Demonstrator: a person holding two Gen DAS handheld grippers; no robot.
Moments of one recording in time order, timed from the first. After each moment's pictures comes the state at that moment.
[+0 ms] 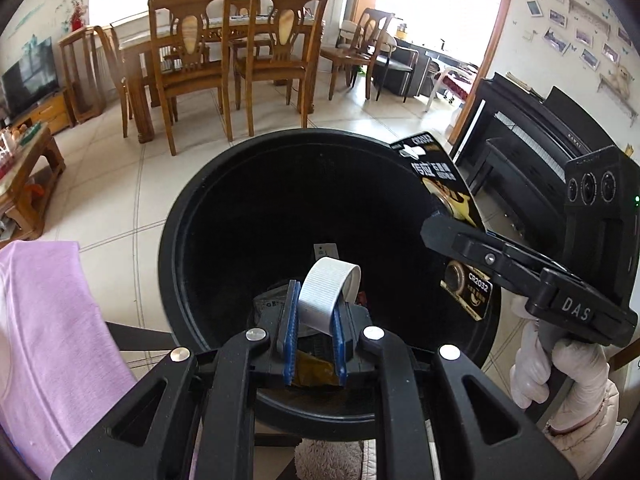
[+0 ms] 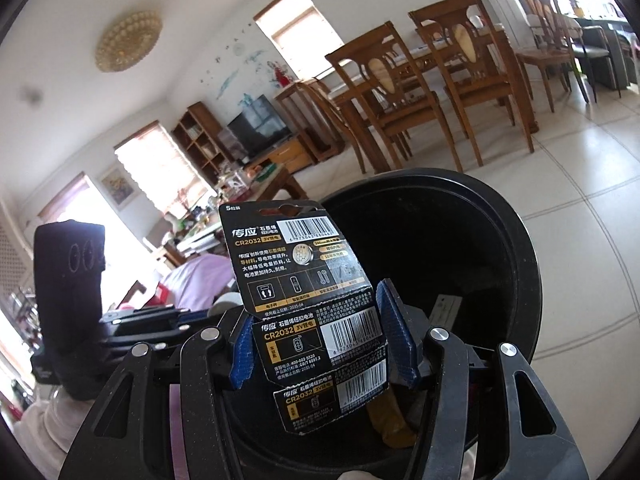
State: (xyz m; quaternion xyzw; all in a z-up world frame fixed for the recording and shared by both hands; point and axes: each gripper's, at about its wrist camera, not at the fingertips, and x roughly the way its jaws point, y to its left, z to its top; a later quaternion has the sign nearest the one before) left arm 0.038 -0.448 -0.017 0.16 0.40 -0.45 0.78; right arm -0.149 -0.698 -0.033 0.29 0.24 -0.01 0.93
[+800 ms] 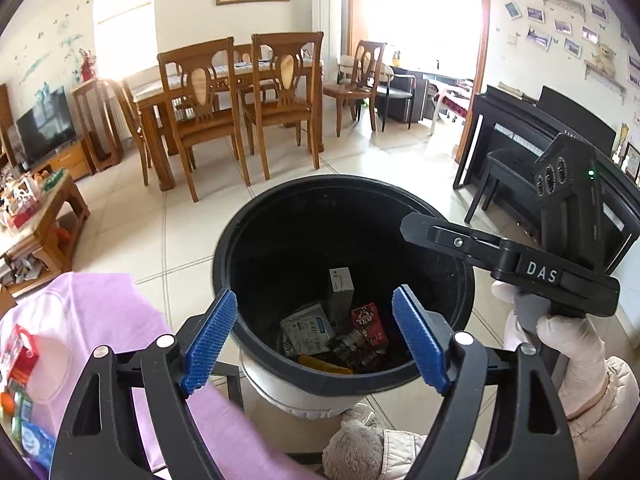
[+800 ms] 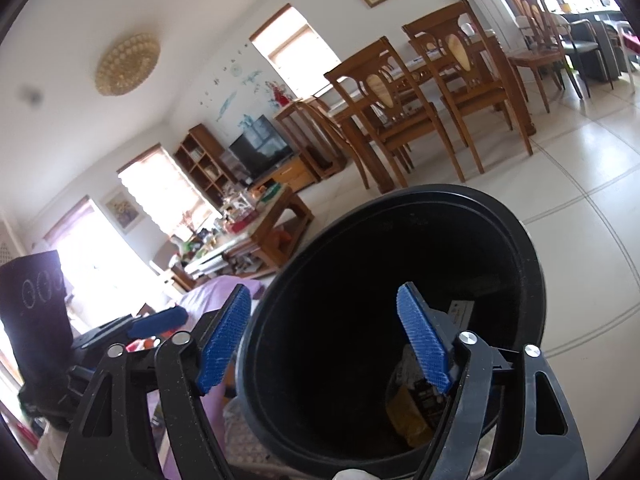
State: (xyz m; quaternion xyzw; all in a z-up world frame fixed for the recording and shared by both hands) left arm -0.004 -0.407 0.024 0.18 0.32 -0.44 0.82; right arm -0.166 -0.673 -0.012 0.31 0.21 -0.01 0.93
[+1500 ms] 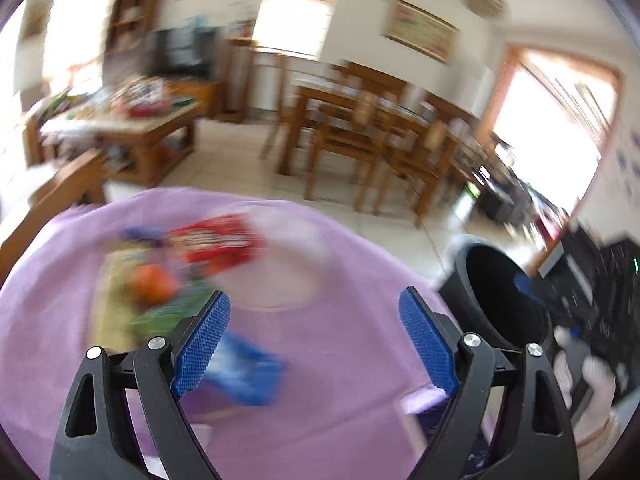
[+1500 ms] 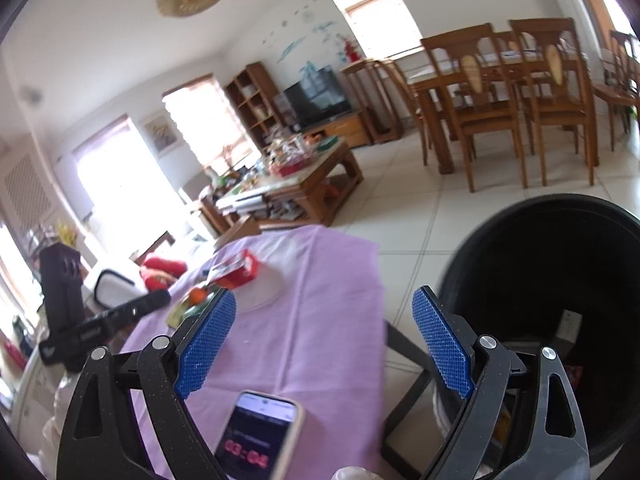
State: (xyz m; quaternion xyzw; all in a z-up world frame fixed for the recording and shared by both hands) left arm 0.102 -0.119 0.032 -0.05 0.34 -0.25 0.90; right arm -0.050 -0.473 0.046 0.19 0.28 0.10 0.94
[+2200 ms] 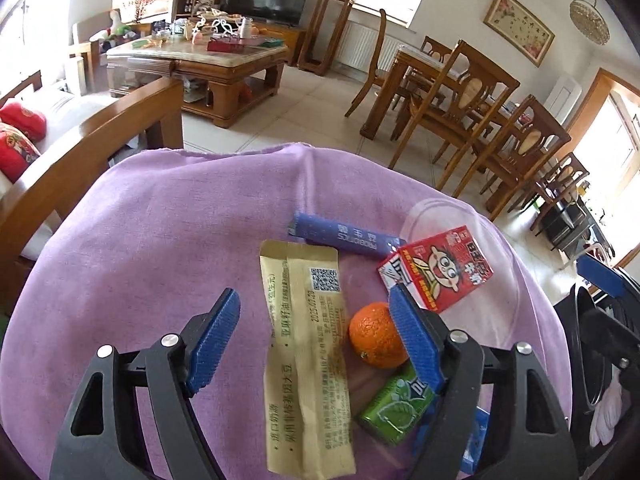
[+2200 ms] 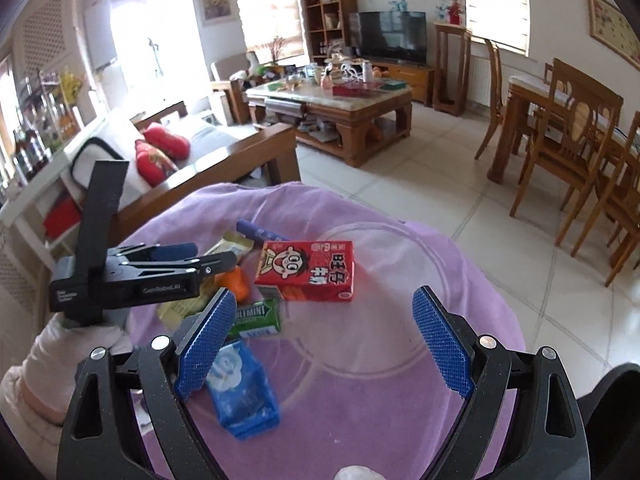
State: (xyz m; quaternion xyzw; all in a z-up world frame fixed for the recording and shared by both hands) left arm 0.222 -0.024 -0.026 -0.07 0.44 -0.14 0.88; right arm 0.153 -0.253 0.050 -0.04 0.40 0.15 0.90
